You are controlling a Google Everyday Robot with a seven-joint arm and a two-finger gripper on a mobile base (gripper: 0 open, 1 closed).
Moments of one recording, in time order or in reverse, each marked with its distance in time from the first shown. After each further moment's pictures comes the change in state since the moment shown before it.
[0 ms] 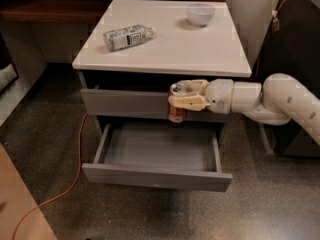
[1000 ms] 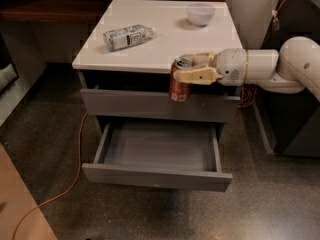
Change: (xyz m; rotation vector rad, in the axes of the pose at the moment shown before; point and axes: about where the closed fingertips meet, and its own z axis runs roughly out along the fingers) arm -0.086 0.005 -0.024 -0.117 -0.036 -0.048
